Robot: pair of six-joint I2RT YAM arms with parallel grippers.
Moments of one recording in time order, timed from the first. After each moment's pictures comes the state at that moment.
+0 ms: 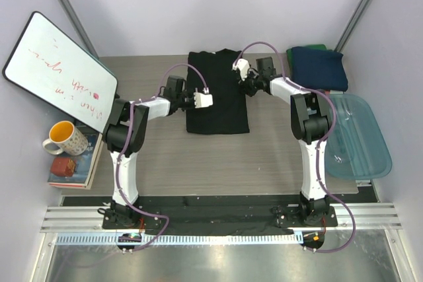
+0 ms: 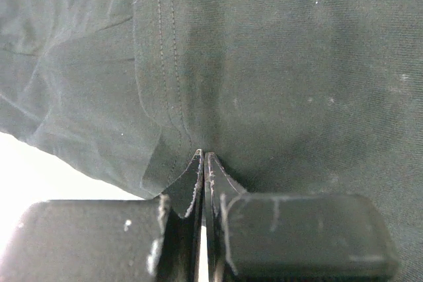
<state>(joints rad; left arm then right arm) -0.33 2.11 1.32 0.06 0.45 1.16 0.23 2.28 1.69 -0.19 -0.48 -0.60</state>
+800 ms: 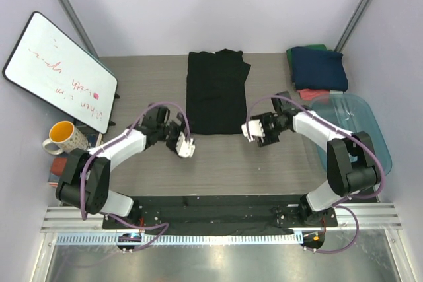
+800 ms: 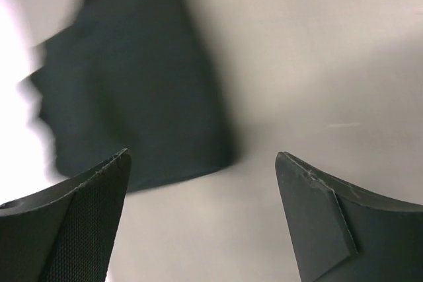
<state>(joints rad) -0.36 1.43 0.77 -0.18 0.65 1.65 0.27 1.55 0.95 -0.53 -0.47 -1.57</state>
